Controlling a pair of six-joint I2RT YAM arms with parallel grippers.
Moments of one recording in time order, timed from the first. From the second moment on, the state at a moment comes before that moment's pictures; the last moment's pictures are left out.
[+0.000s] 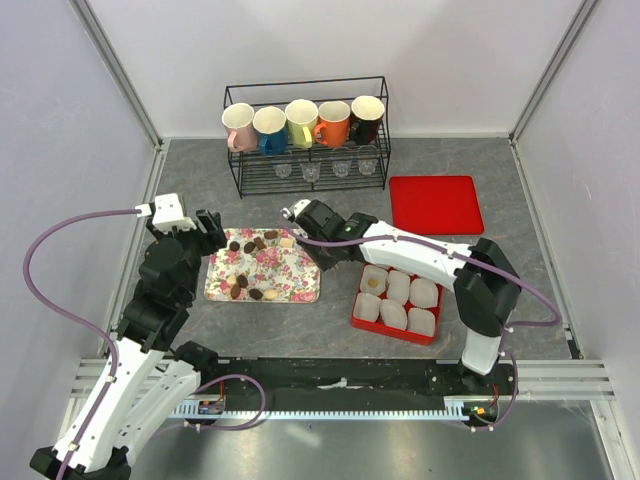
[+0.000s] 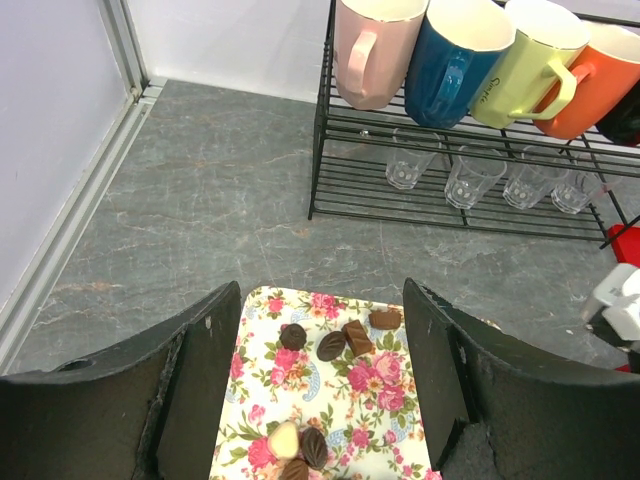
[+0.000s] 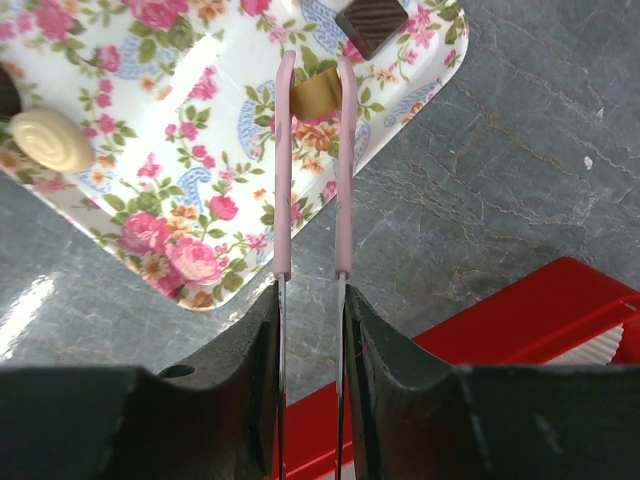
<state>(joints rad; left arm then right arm) -0.41 0.57 0.75 -0.28 -0.49 -0.19 0.94 1.83 1.44 -0.62 0.15 0.15</state>
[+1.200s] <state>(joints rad) -0.41 0.56 0.75 -0.28 -0.49 -0.19 0.88 1.18 1.07 -1.07 0.27 0.47</state>
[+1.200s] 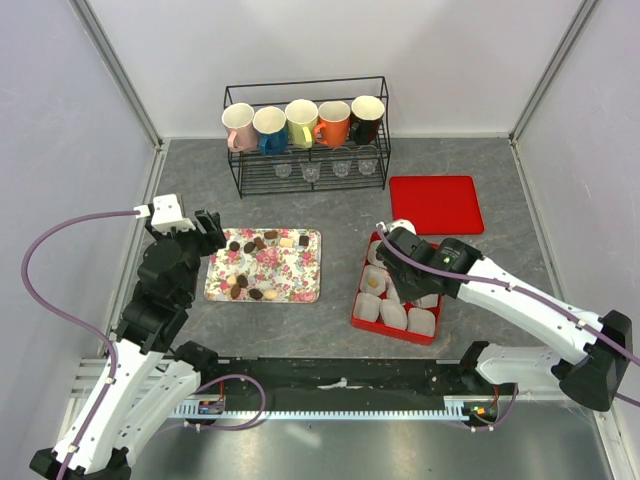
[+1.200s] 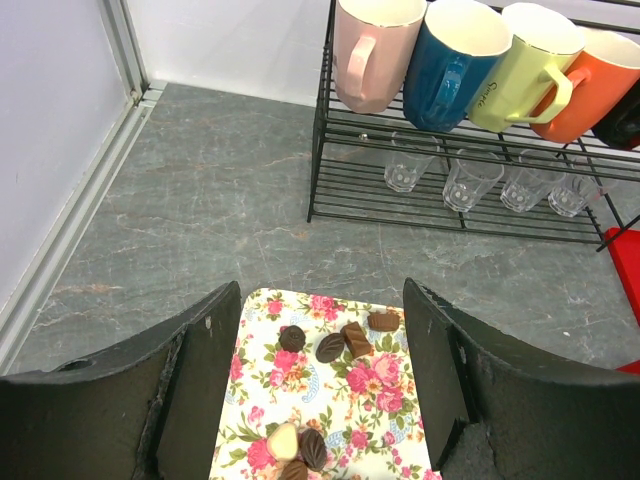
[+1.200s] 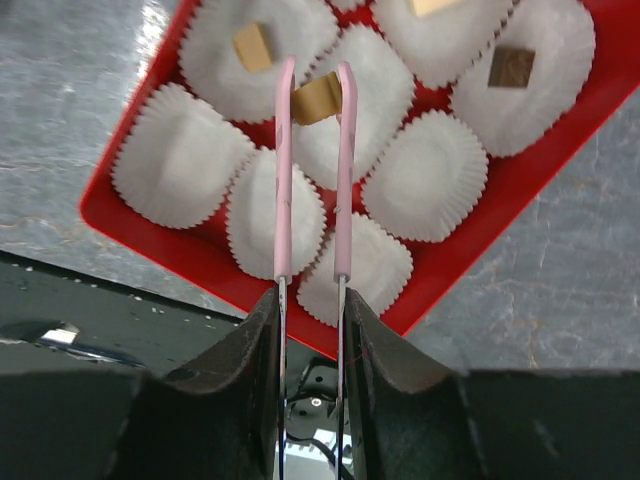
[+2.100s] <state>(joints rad) -0.41 0.56 0.75 -0.28 -0.49 -0.19 0.80 1.24 0.97 -1.05 0.21 0.44</state>
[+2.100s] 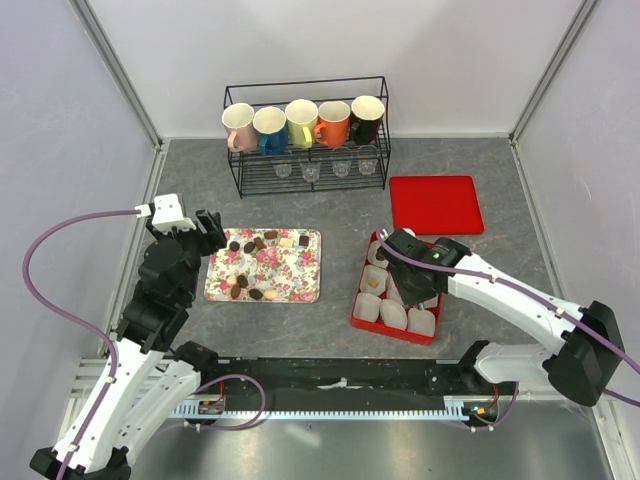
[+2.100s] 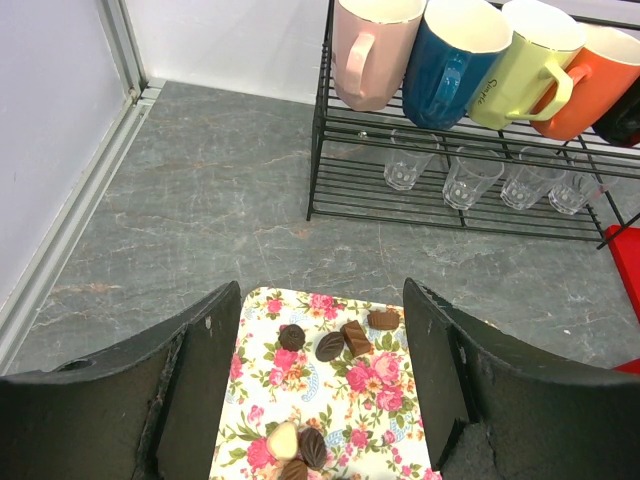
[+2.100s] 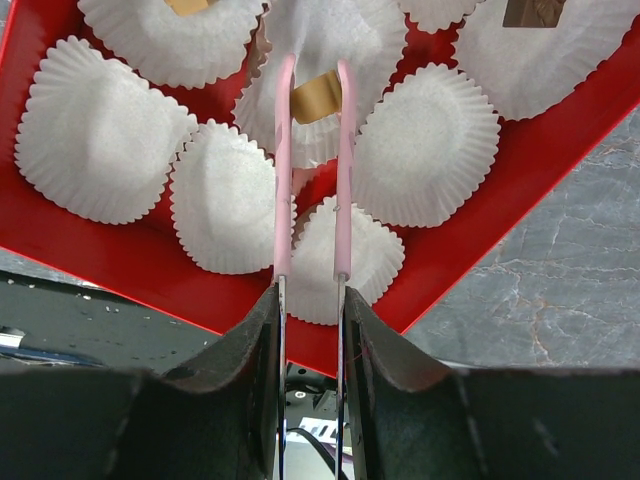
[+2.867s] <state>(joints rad) -0.41 0.57 0.75 -0.28 -0.49 -0.19 0.79 1.22 1.01 -1.04 0.21 0.40</state>
